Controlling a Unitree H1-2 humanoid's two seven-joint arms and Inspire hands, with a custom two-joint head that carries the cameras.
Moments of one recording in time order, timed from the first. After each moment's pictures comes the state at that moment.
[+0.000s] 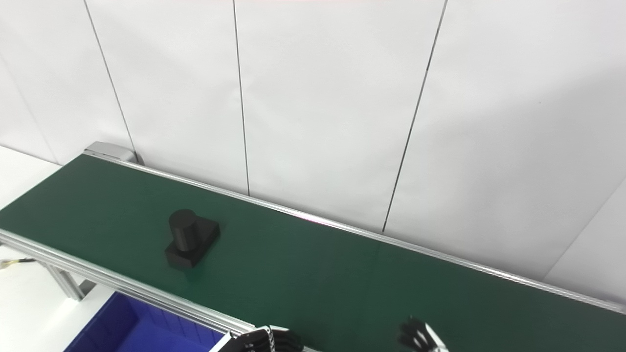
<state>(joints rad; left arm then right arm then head) 0.23 0.09 -0.21 0.06 -0.13 -0.32 -0.33 0.34 -0.07 0.17 -0.34 -0.19 -0.30 0.01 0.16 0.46</state>
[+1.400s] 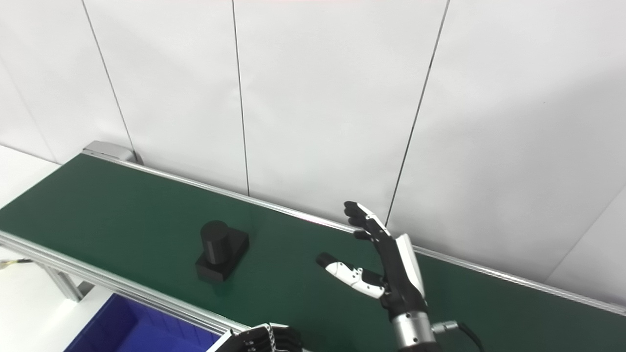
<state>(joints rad) 0.21 0.10 -0.20 0.09 -0.16 -0.33 -0.37 -0.26 -0.01 0.22 -0.05 -0.33 0.02 0.11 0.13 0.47</state>
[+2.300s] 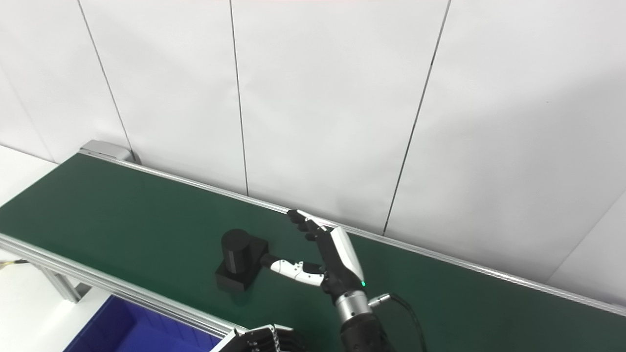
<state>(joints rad) 0.20 0.10 -0.21 0.09 -0.16 -0.34 -0.39 -0.38 0.10 0.35 0.25 -0.43 0.02 0.07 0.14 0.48</state>
